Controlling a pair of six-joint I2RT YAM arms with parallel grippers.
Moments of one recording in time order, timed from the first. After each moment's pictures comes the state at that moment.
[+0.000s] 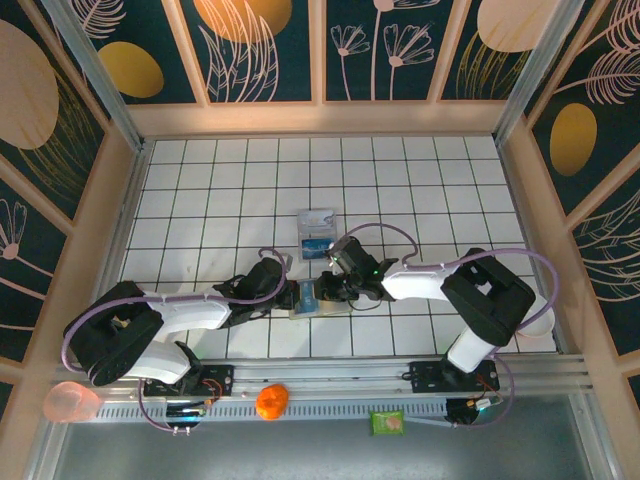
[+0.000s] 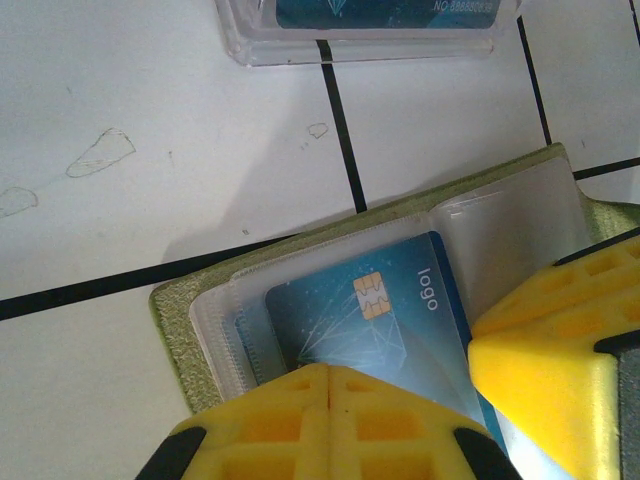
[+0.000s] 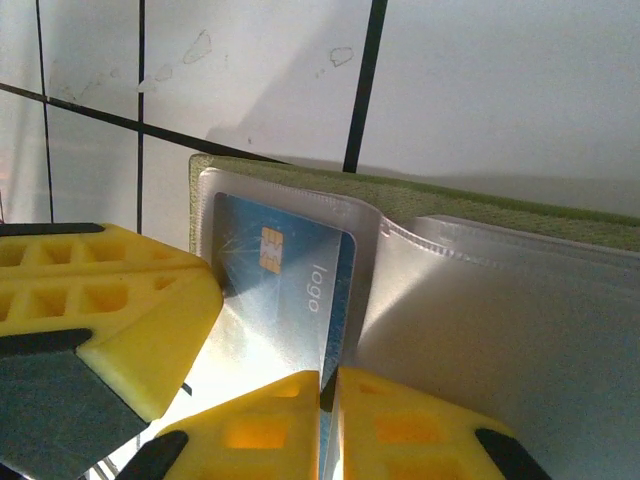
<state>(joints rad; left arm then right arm) -0.84 1.40 0.42 0.15 0.04 -0.75 0.88 1.63 0.70 0.03 -0.34 0.81</state>
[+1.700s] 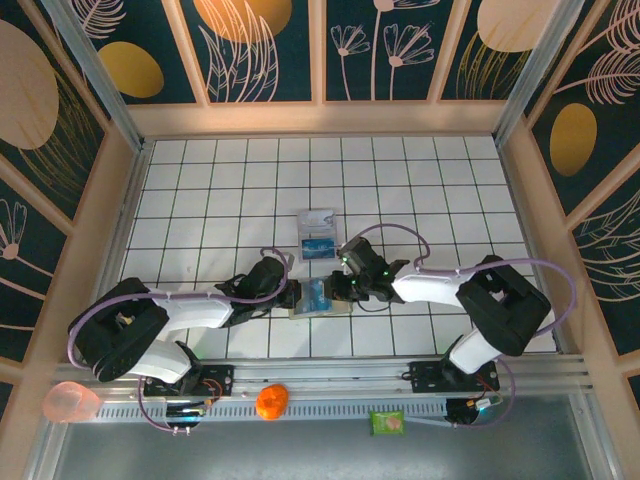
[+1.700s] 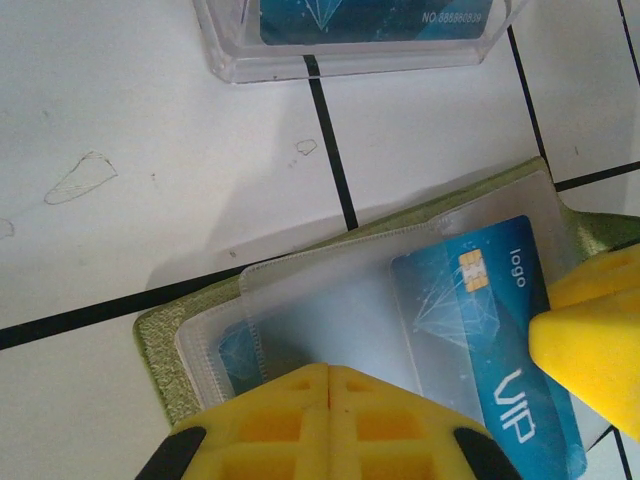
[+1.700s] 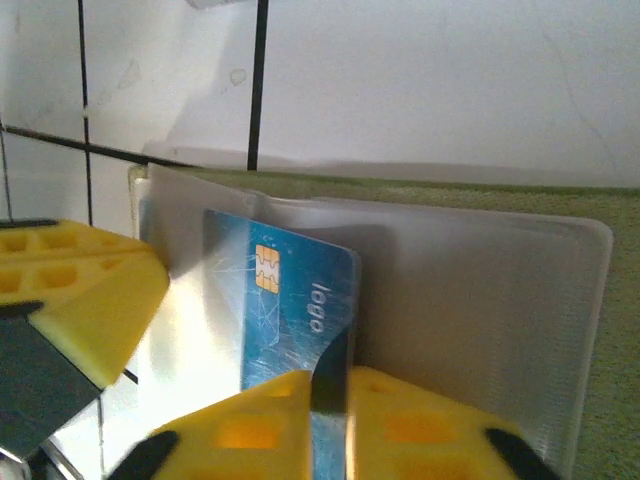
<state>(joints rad) -0.83 1.43 0.43 0.20 0.05 -0.73 0.84 1.55 0.65 -0.04 -0.28 0.81</state>
